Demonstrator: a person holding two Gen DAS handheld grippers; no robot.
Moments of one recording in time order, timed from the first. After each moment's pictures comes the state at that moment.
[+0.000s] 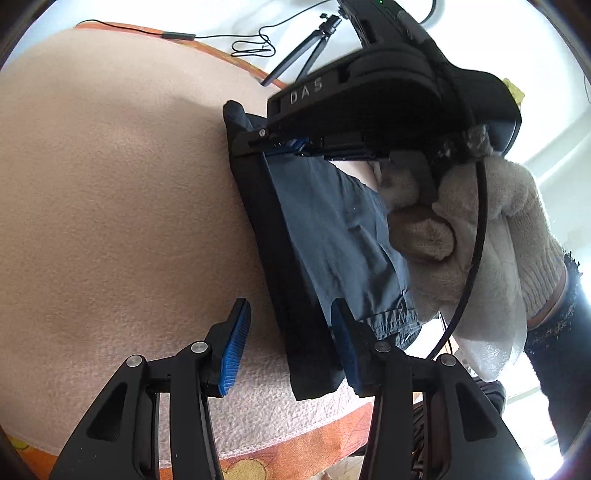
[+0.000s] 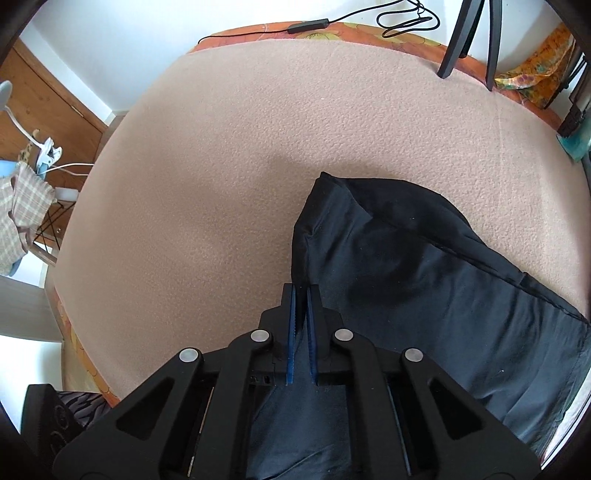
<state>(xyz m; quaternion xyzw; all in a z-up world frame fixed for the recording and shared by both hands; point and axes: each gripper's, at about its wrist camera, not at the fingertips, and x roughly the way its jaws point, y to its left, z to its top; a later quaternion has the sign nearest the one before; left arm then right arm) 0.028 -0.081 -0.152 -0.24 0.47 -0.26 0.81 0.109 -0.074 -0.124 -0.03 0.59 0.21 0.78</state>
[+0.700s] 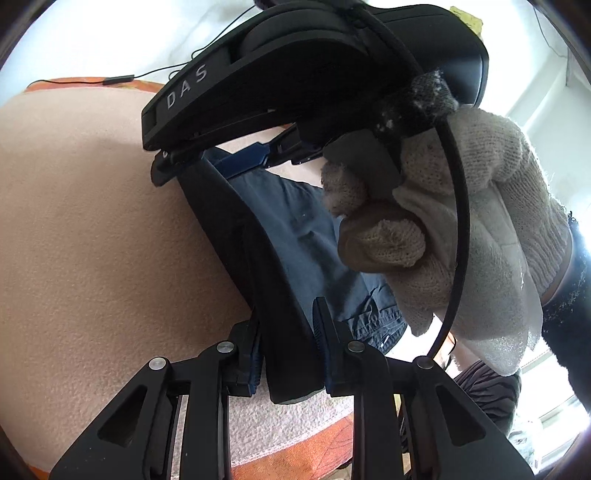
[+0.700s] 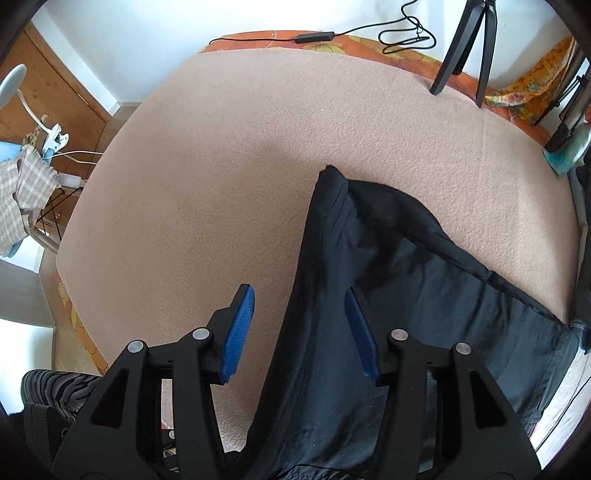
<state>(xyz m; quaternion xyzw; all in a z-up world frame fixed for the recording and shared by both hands) 0.013 -0.117 -0.117 -0.17 0.42 -0.30 0.84 0.081 -0.093 -0.099 -0.06 0.59 0.22 0.77</state>
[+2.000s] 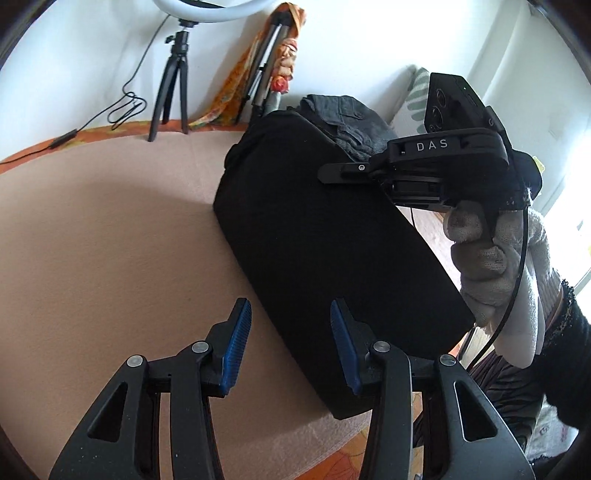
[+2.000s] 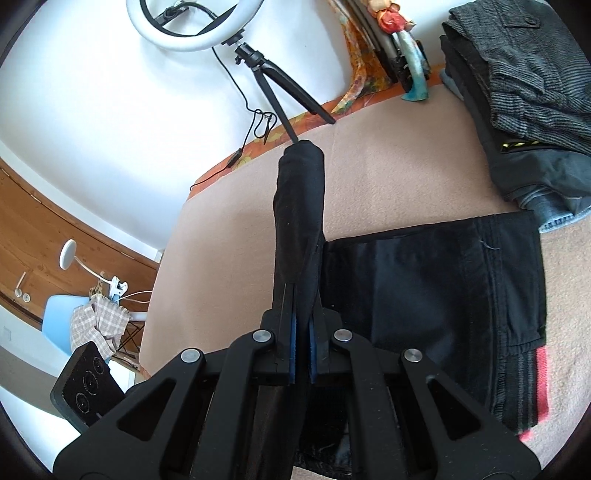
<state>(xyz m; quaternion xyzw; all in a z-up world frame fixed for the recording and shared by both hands) 0.041 -0.169 -0.092 -0.04 0.41 -0.33 0.85 0.049 -0.328 -0.081 0.24 0.46 0.20 0.83</state>
